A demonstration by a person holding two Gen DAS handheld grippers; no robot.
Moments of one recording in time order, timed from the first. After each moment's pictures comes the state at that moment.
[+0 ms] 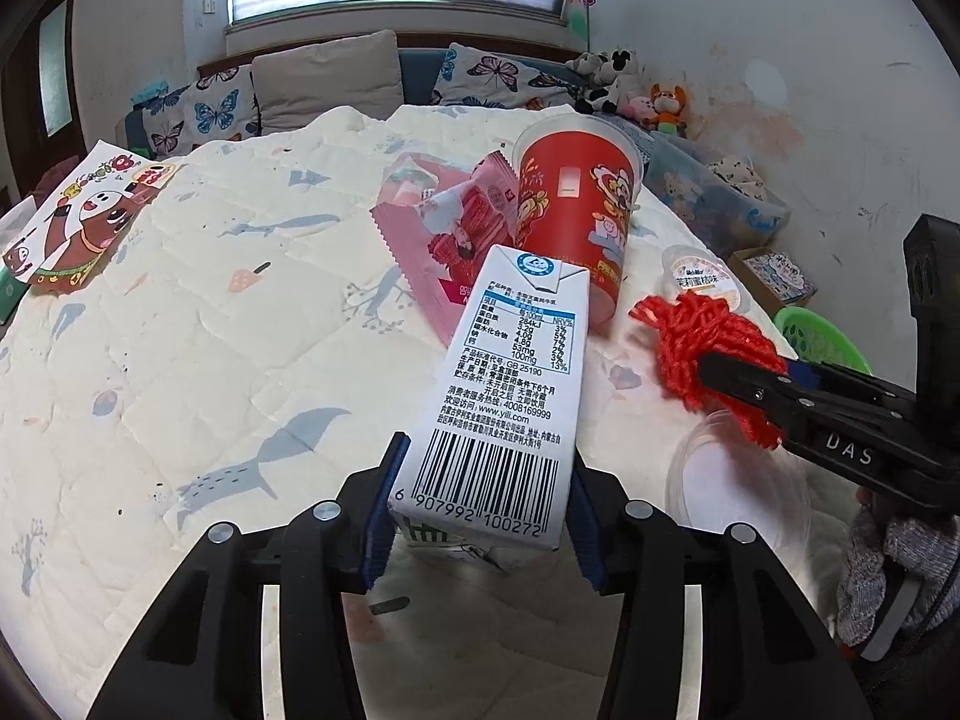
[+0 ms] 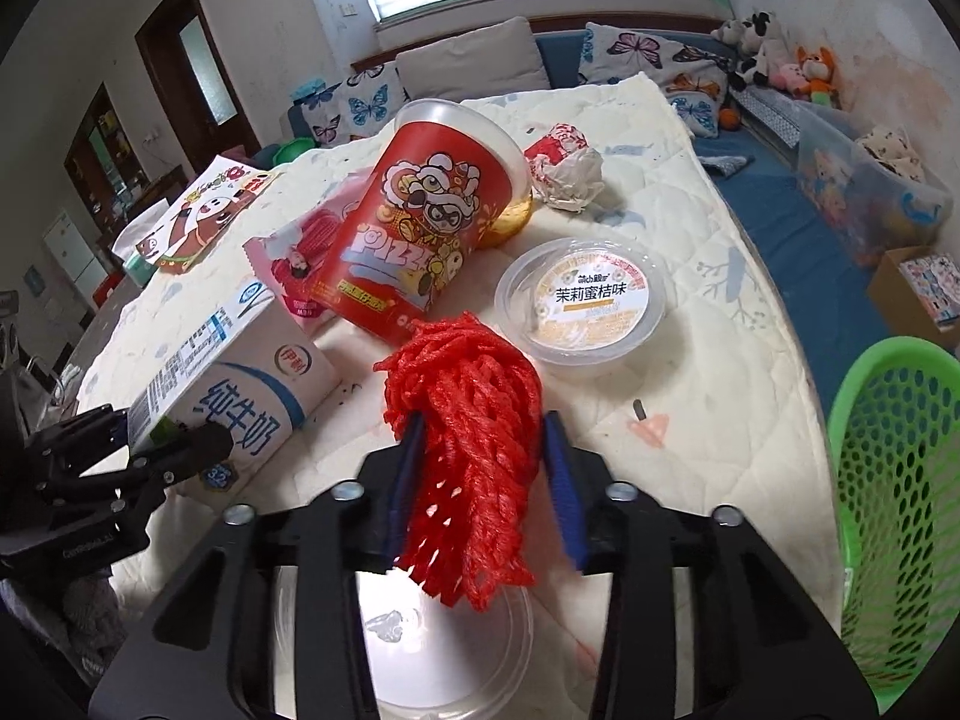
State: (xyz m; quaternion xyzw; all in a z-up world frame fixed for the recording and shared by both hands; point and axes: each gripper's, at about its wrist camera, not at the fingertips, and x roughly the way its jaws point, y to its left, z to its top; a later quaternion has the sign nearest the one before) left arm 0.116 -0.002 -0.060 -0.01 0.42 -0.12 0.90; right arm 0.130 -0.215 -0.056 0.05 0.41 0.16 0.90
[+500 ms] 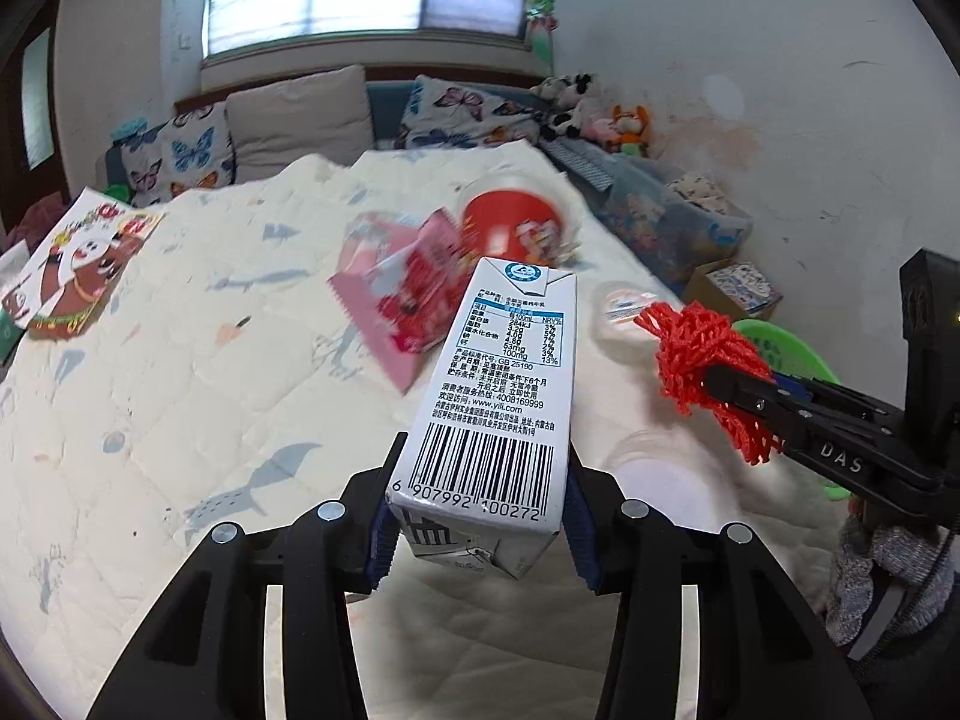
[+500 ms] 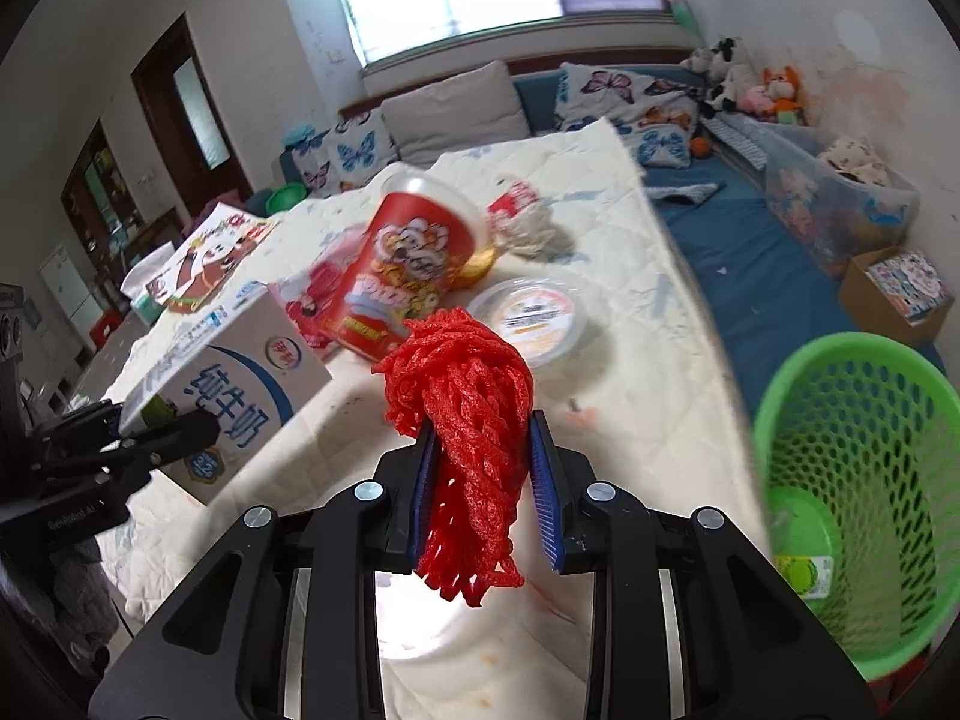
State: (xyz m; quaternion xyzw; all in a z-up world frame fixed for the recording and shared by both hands) left arm 0.091 -0.018 -0.022 0.00 0.38 -0.15 0.91; right arm 0.088 -0.252 -0.027 0.08 0.36 0.13 0.92
